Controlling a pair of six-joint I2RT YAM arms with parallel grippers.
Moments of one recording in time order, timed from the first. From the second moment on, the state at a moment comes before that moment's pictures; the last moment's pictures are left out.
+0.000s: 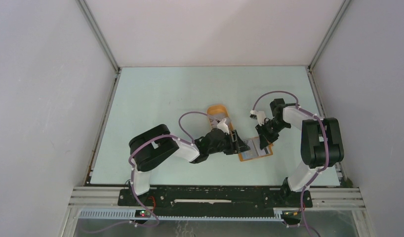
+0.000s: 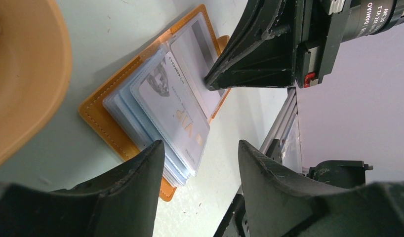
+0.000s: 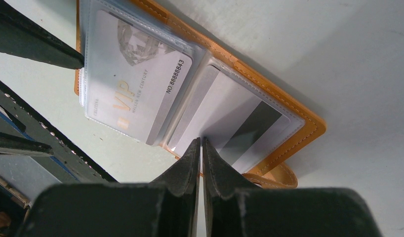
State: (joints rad) left arm -1.02 1.93 0.81 0.74 0.12 -1.06; right arm 0.09 1.71 0.98 -0.85 -0.46 -0.56
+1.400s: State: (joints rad) left arm -1.02 2.13 1.27 0.55 0.27 -1.05; right arm -0.19 1.42 0.96 -0.92 -0.69 -0.67
